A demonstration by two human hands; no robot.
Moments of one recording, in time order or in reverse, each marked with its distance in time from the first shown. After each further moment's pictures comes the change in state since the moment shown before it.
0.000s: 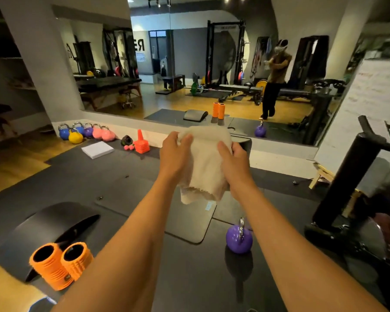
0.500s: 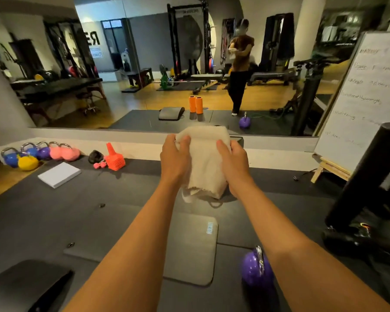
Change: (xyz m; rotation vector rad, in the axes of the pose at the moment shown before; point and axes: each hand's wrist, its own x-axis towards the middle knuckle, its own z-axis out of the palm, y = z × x) left_hand 0.343 -0.138 0.120 0.011 -0.139 0.010; right_hand 0.344 0.085 0.113 -0.014 0.183 0.059
